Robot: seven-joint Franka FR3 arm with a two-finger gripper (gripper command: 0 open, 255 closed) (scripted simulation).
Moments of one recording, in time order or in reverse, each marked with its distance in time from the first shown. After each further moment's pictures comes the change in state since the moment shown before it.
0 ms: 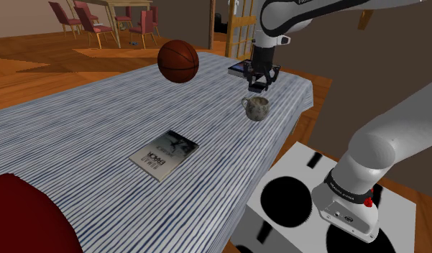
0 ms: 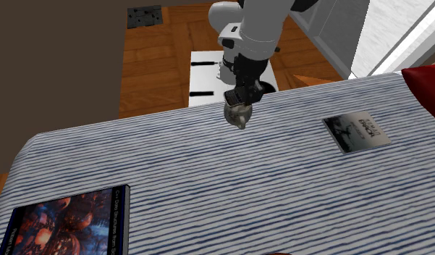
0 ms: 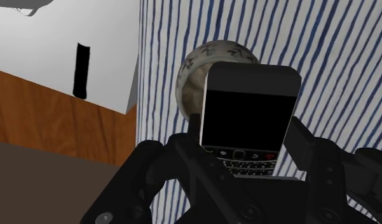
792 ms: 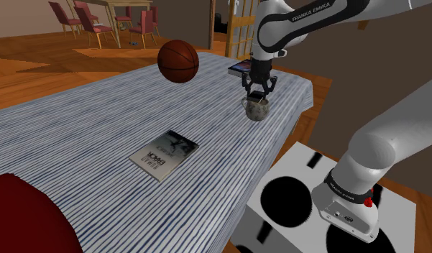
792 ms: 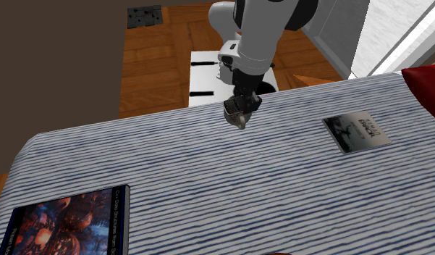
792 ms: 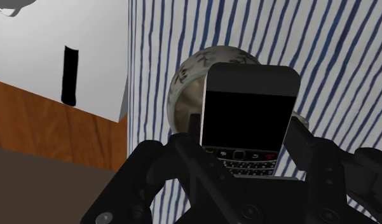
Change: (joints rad) arm 0.000 0.032 0.005 -0.084 -0.003 0.116 0.007
